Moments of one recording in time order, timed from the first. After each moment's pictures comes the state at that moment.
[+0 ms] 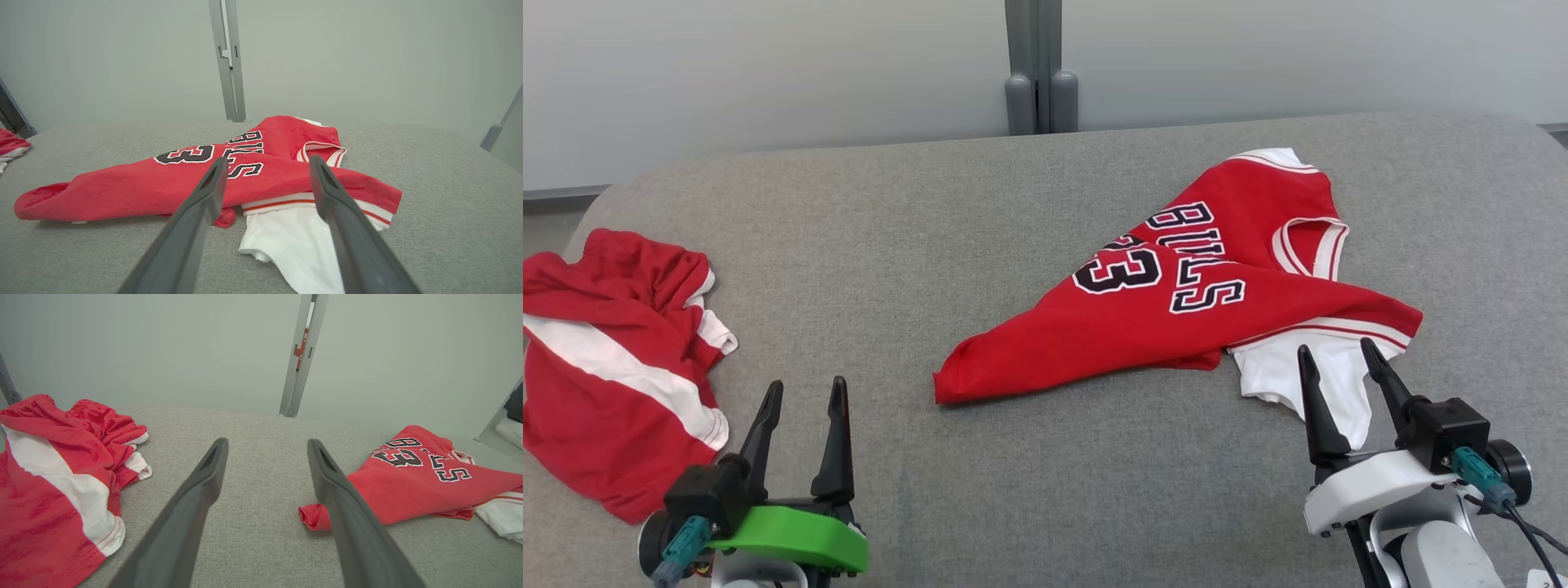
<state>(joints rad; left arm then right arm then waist) -0.06 0.08 -0.07 0.25 -0.30 -0.13 -0.26 -0.08 -0.06 0.01 0.22 0.09 0.13 -0.23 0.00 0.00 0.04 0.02</state>
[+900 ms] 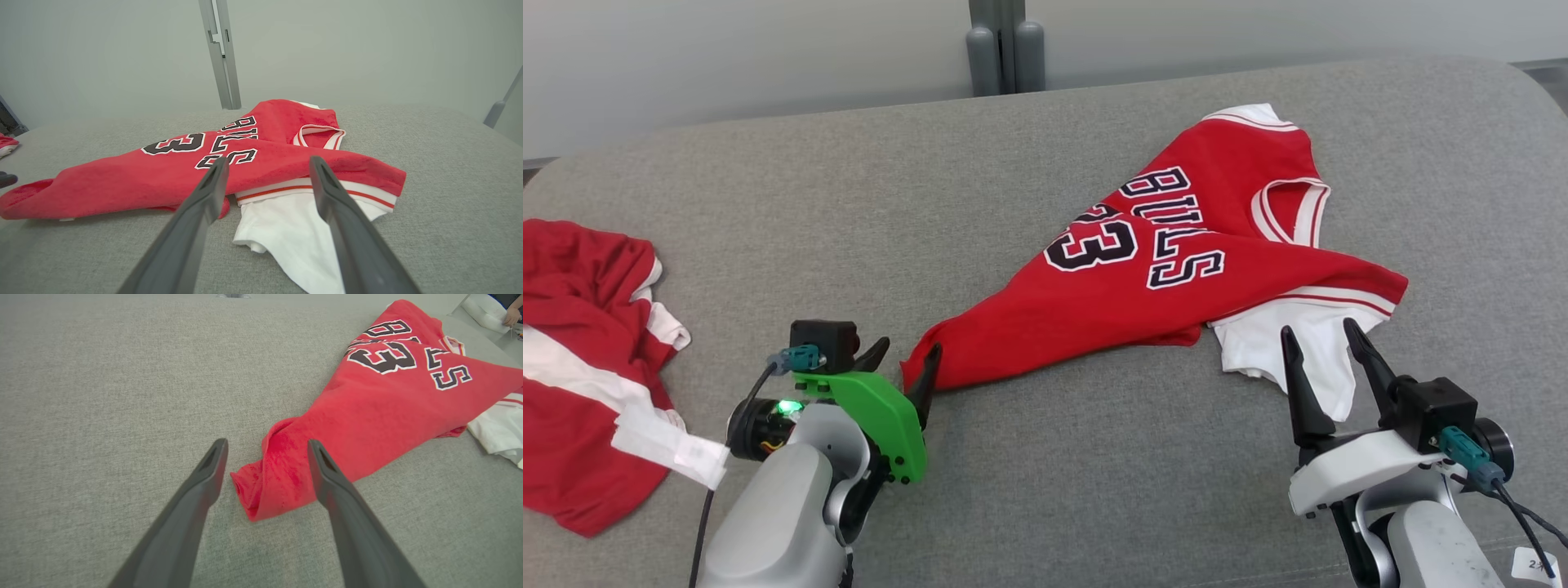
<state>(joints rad) -0.46 0.14 -0.40 0.66 -0.51 -0.13 0.07 -0.12 -0.05 0.04 0.22 0.11 0.13 -0.21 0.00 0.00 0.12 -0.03</state>
